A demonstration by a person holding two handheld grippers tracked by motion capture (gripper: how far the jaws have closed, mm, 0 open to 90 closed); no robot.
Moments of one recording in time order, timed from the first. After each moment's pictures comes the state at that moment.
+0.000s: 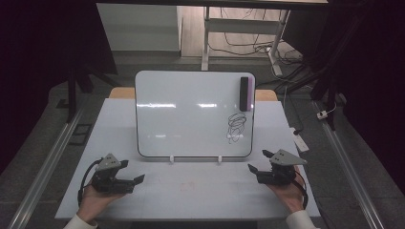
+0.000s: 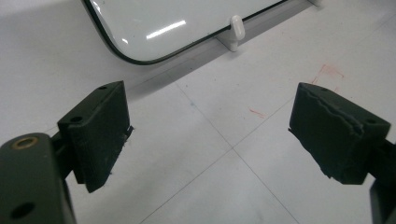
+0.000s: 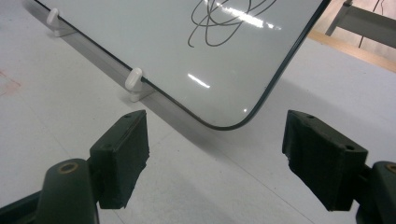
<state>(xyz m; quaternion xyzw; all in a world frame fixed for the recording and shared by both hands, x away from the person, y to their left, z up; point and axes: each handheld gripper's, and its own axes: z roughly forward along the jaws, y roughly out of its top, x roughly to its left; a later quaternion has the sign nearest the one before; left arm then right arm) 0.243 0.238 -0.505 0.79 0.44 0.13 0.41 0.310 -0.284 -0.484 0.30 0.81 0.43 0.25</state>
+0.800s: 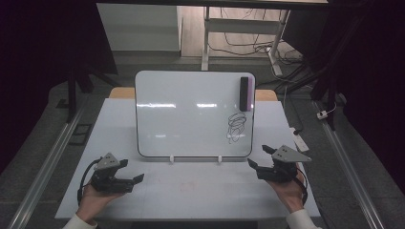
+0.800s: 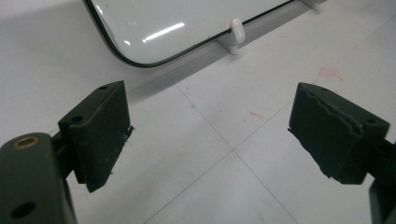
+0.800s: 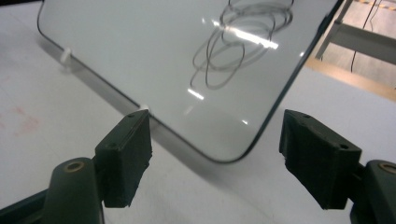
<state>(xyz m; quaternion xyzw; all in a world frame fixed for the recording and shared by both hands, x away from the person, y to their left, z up) 0.244 0.241 -0.504 0.79 0.44 0.13 0.42 0.307 -0.275 -0.456 0.30 0.79 0.46 0.26</state>
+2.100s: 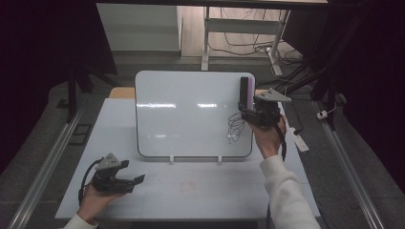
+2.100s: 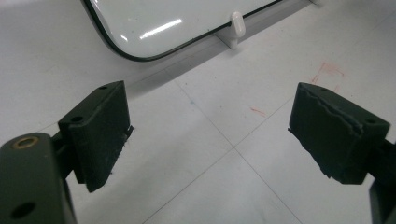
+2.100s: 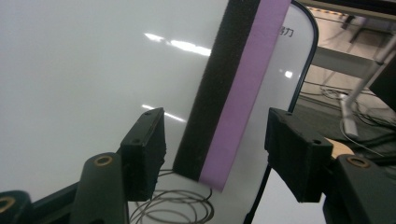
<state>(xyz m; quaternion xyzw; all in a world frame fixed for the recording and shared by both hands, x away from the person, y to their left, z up) 0.246 0.240 -0.510 0.79 0.44 0.12 0.41 0.412 -0.205 -0.368 0.40 0.73 0.44 0.33</state>
